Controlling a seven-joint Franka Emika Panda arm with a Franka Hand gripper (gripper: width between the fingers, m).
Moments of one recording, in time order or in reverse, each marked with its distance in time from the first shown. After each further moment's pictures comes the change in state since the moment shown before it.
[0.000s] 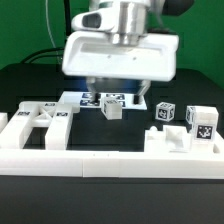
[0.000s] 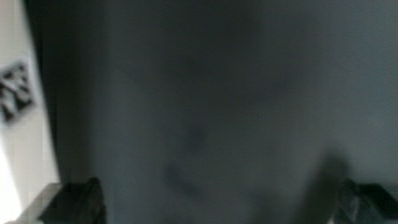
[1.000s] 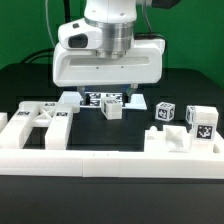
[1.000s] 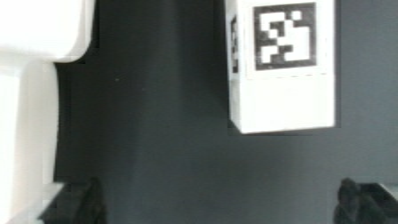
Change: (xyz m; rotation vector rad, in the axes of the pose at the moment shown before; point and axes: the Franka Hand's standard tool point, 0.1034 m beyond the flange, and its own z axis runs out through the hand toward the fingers) arm -0.031 -0.010 -0.005 0.134 -0.468 -0.028
